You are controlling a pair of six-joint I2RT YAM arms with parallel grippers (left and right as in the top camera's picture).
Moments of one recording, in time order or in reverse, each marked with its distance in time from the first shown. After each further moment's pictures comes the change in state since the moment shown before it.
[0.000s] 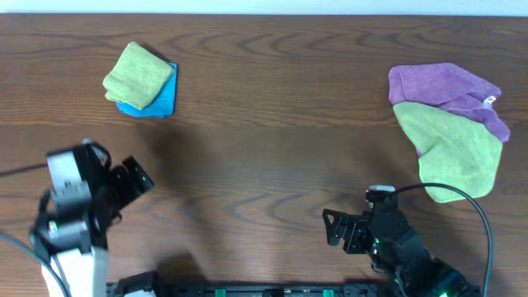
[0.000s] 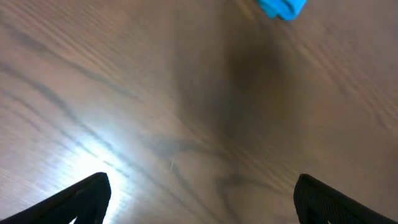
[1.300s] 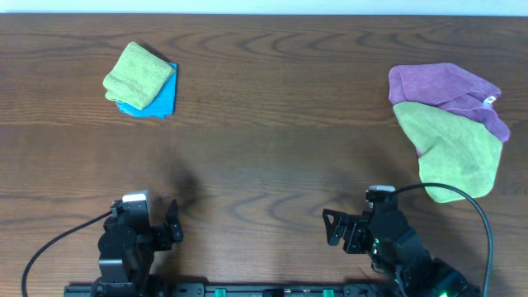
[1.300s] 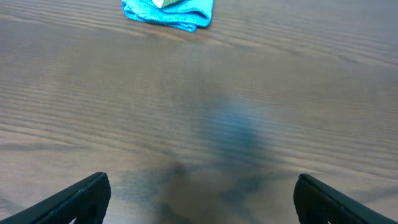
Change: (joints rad) left arm -0.254 -0.833 -0.594 0.208 -0.066 0.269; right arm 0.000 0.000 0.000 0.000 0.000 0.000
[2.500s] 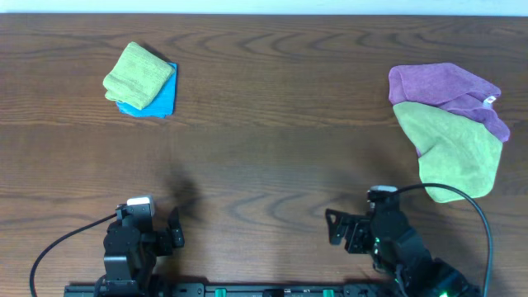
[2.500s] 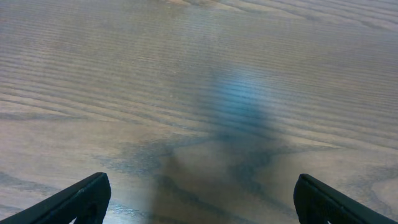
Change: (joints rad) left arm -0.003 -0.016 -0.032 -0.070 -0.011 0.000; right arm -0.031 -0.003 0.000 -0.020 0.030 -0.021
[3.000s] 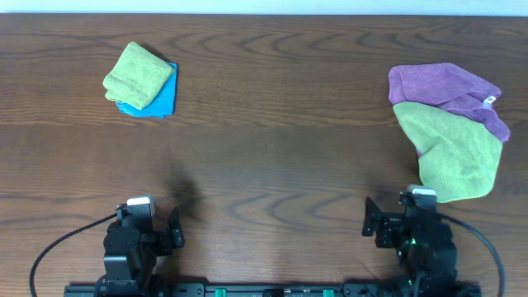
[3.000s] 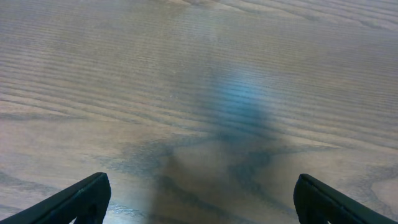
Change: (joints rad) left arm 0.000 0.000 0.000 0.000 0.000 0.000; right arm -0.416 -0.240 -0.065 -0.005 0.037 -0.500
